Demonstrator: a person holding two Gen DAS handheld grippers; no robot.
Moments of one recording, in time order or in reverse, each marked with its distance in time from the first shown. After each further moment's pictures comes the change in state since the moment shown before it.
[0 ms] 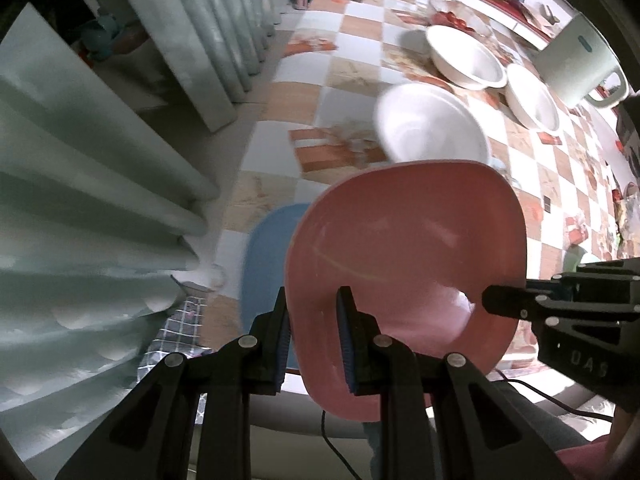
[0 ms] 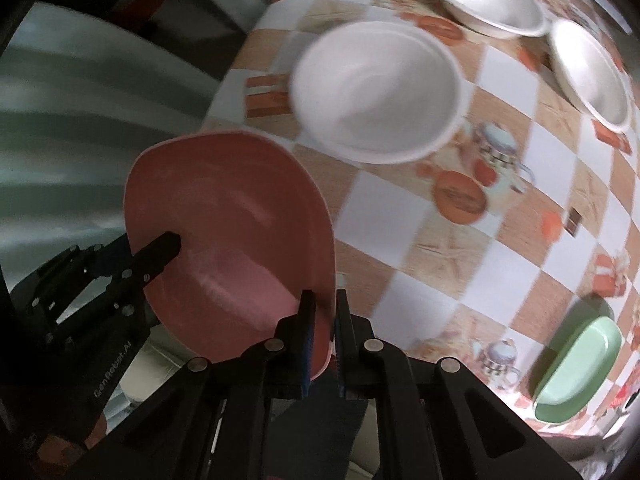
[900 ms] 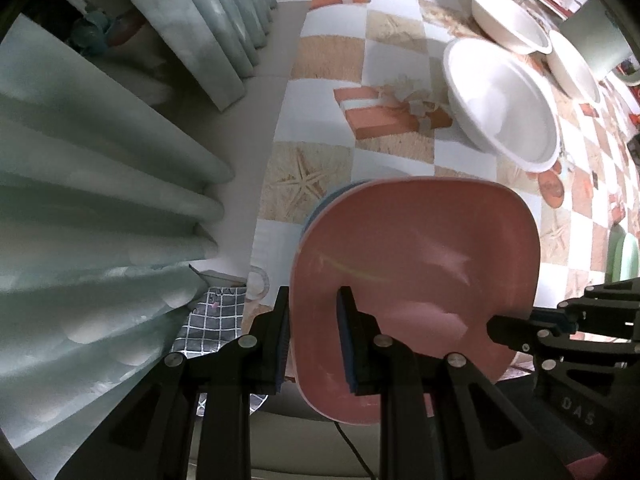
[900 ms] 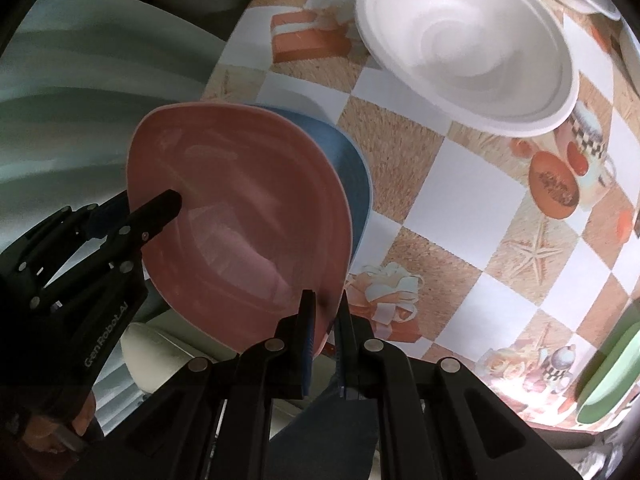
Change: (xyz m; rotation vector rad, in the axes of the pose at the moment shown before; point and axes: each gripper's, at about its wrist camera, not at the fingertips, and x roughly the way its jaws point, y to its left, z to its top) left arm 0.059 0.031 0.006 0.067 0.117 0.050; right arm 0.061 0.005 0.013 0.042 0.131 0.035
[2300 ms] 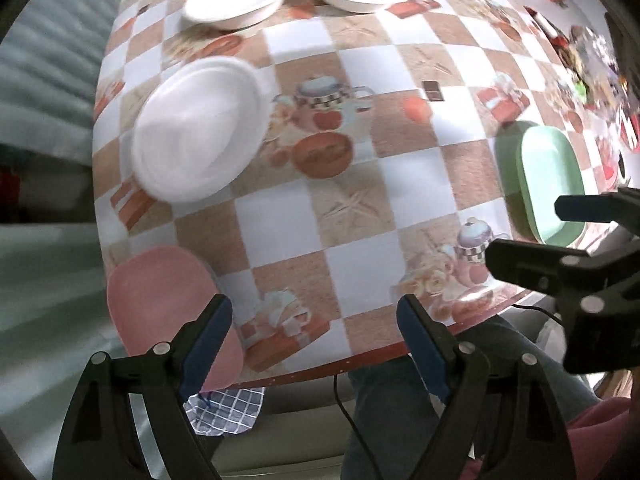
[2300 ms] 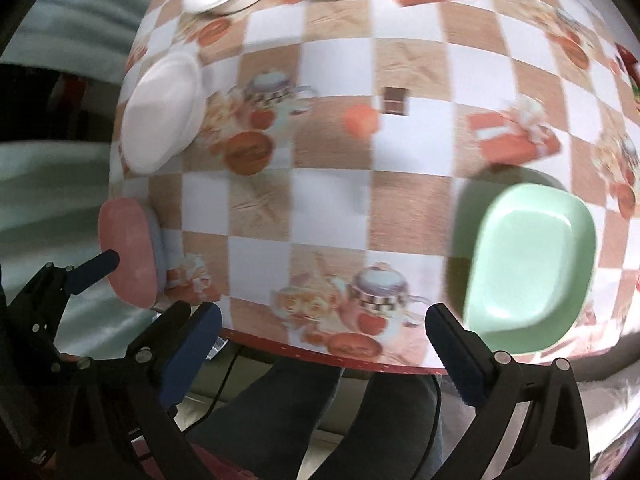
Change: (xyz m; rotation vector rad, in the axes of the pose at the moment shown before) left arm -0.040 -0.212 0.008 0.417 0.050 -0.037; right arm -0.108 -0.209 -0.109 0.386 -0.185 0.005
